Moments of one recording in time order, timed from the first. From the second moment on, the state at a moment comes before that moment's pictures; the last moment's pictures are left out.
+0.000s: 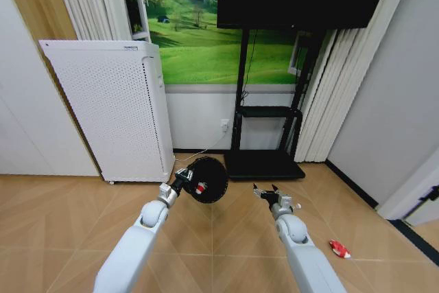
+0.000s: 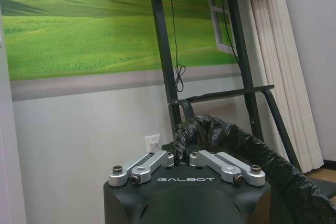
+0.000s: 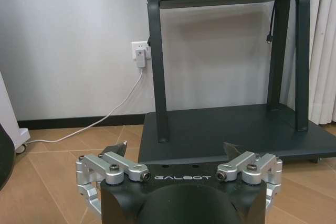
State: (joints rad) left arm 0.82 -1.21 -0.21 -1.51 -0.28 -0.10 0.20; right arm -1.01 1.29 0.47 1.57 0.36 -0.29 0.07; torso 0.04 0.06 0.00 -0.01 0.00
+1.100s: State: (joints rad) left arm 0.84 -1.20 -0.23 -1.52 -0.28 -0.10 0.21; right arm -1.00 1.30 0.45 1.58 0.39 -0.31 0.08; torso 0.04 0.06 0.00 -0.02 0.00
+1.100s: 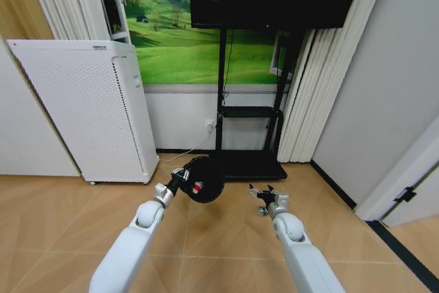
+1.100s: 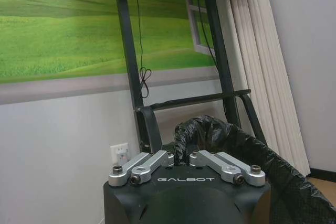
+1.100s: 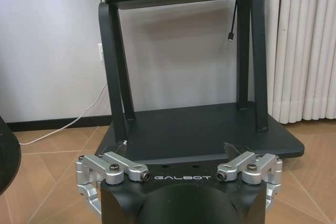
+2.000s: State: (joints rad) left arm 0.85 -1.18 -0.23 -1.56 -0.31 -0.08 0.20; right arm -1.06 1.29 0.38 1.54 0.37 -0.39 -0.02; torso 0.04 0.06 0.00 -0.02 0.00
